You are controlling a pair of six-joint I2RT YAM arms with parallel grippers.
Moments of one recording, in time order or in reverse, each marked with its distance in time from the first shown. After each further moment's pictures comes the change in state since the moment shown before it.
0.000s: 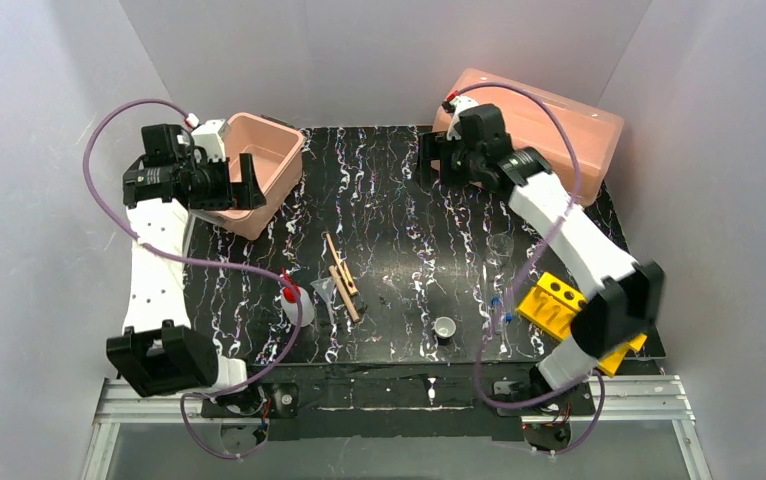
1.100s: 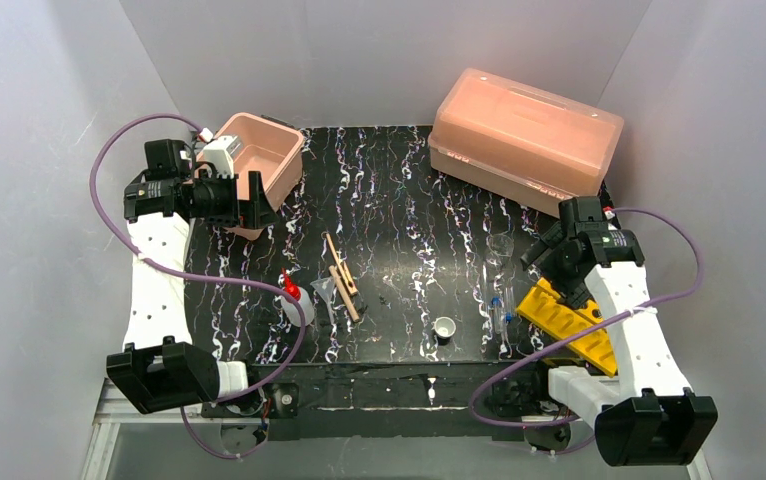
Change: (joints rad) left arm 0.000 -0.100 -0.094 -0.072 0.191 0.079; right arm -0.405 -0.639 -0.619 -0.535 0.187 0.581
